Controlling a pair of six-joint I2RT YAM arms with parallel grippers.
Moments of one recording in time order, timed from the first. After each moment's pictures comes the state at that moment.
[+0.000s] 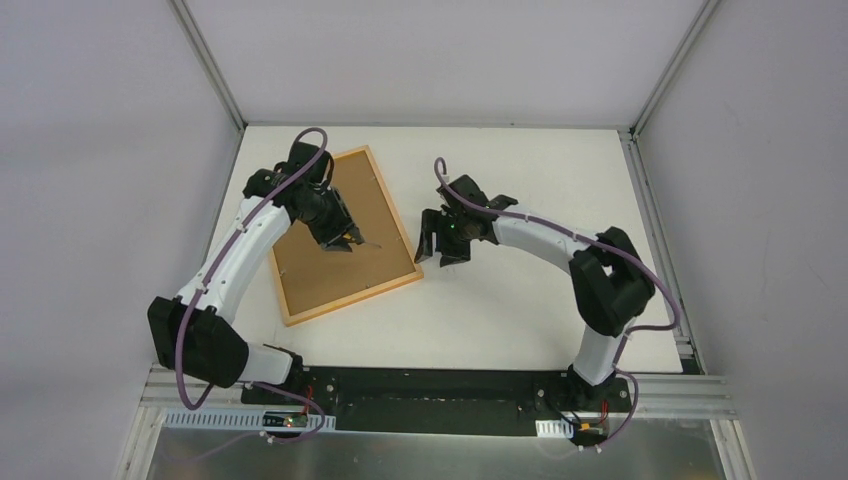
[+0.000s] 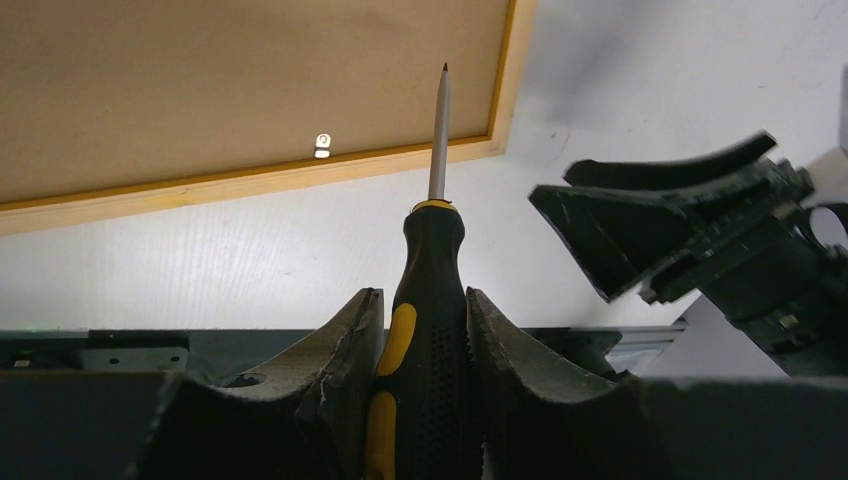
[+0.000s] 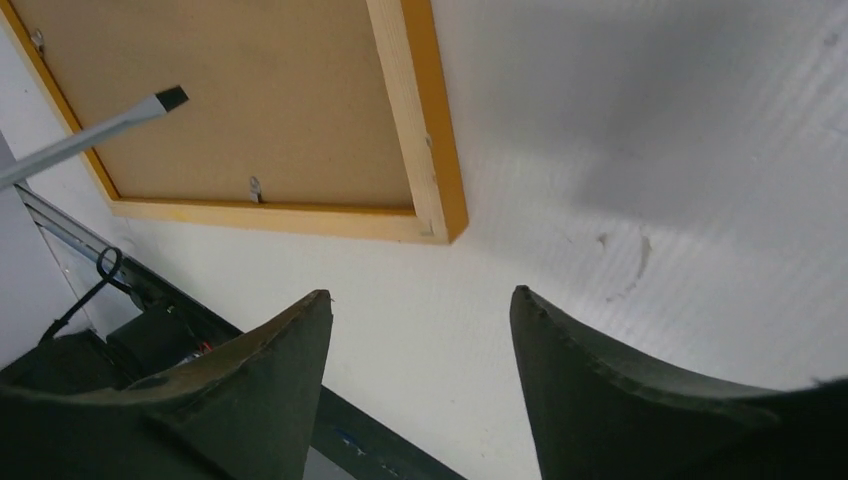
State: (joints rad) left arm -0.28 1.35 1.30 -1.10 0.17 -0.82; right arm 0.72 1.76 1.25 -0.51 -0.26 0.68
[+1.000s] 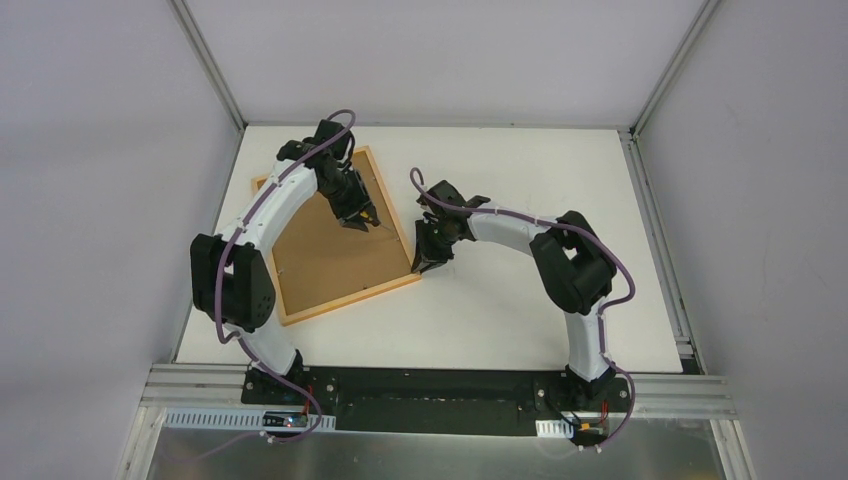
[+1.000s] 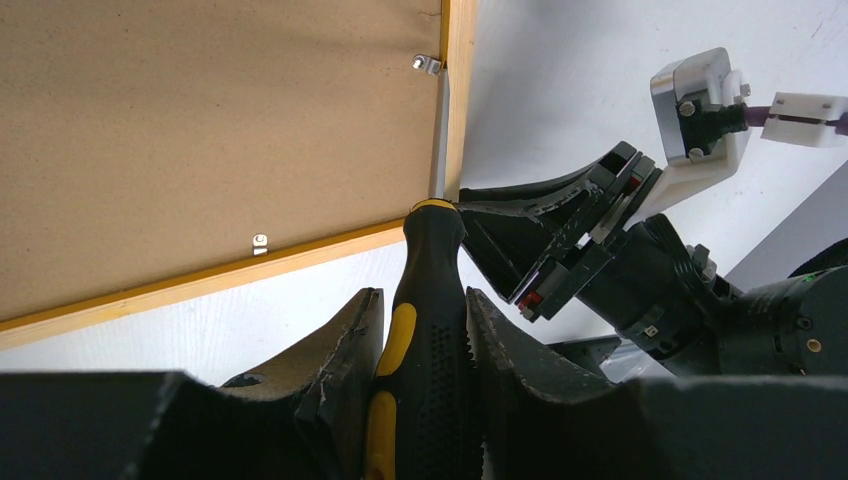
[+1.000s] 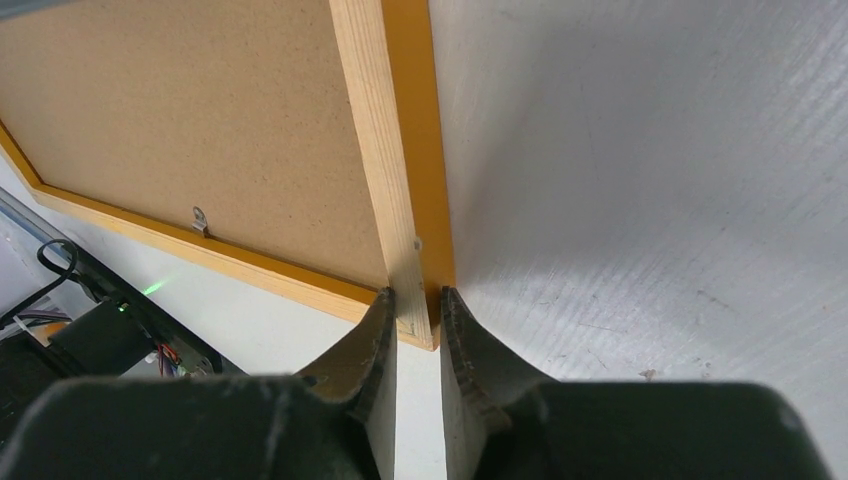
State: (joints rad) left arm -0.28 1.68 1.51 -1.03 0.24 -0.74; right arm 0.74 2.03 1.40 -0.50 -0.36 0.59
